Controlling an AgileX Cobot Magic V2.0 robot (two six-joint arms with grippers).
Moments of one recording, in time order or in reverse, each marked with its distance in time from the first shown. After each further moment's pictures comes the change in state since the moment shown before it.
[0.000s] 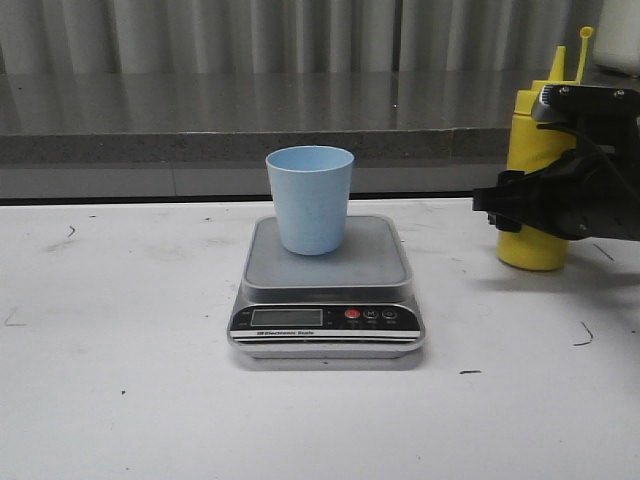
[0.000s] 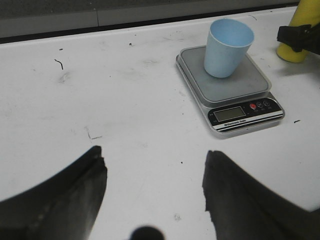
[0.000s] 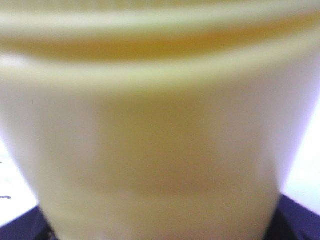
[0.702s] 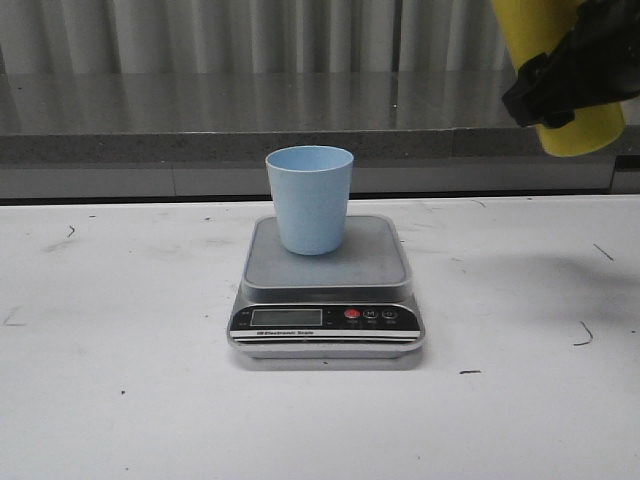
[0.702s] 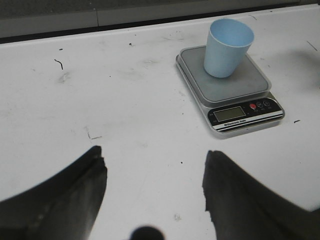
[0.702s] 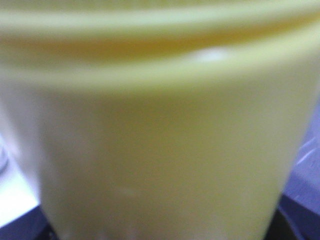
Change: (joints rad) left arm 0.000 0.000 0.000 0.000 0.000 0.000; right arm 0.011 -0.470 -0.054 -0.095 0.560 -0.588
